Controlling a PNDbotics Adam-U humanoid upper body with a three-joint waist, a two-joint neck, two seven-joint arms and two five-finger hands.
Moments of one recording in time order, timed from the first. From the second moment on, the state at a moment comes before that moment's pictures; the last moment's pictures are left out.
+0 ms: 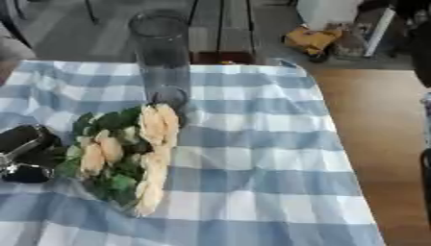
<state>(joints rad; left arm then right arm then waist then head) -0.82 0.52 -0.33 -1.07 -0.78 -0.17 -0.25 -0.58 -0.51 -0.33 -1.74 -0.15 -0.64 0.41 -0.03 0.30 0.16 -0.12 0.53</state>
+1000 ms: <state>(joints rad) -0.81 0.56 -0.33 -1.23 -0.73 -0.15 -0.25 -0.58 -0.51 -0.33 -1.74 -0.15 -0.65 0.41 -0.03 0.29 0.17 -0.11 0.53</state>
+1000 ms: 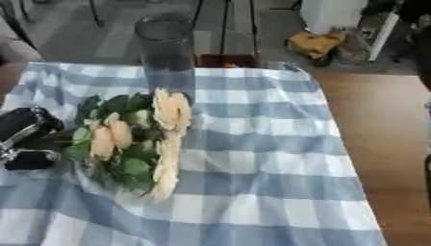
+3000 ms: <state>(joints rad) -0.78 0.63 -0.26 -1.36 -0.41 0.00 -0.59 -0.58 -0.50 -0.33 -1.74 -0.15 -0.65 0.40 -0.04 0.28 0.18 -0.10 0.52</state>
